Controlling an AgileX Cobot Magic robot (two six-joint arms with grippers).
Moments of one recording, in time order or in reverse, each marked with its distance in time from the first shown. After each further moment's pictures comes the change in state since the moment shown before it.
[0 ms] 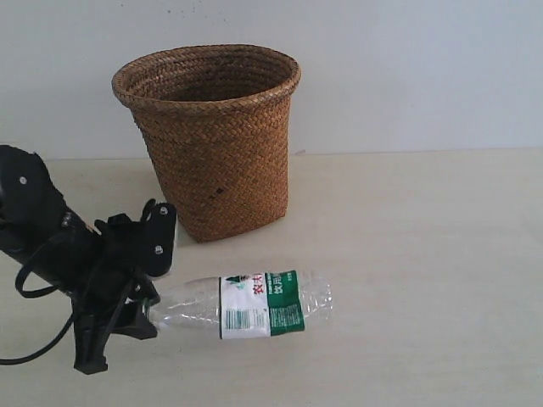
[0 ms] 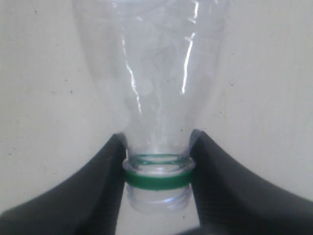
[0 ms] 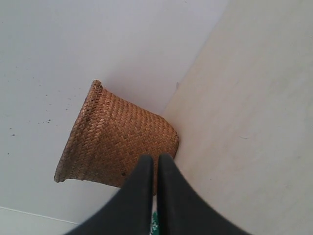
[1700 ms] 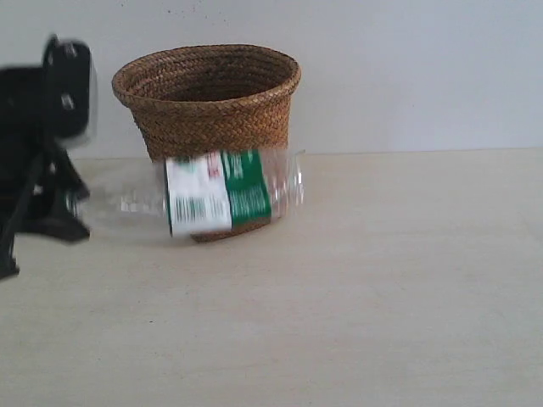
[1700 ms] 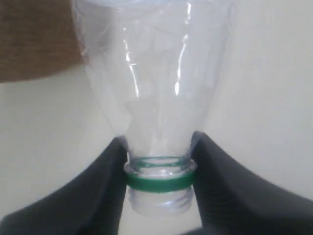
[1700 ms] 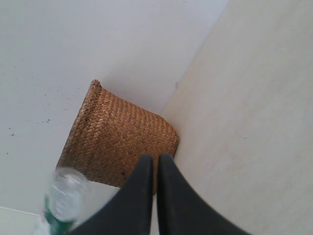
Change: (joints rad) left arm -0.005 -0.368 -0.216 0.314 0.396 -0.384; right arm 0.000 0.000 0.001 0.000 0.002 0.000
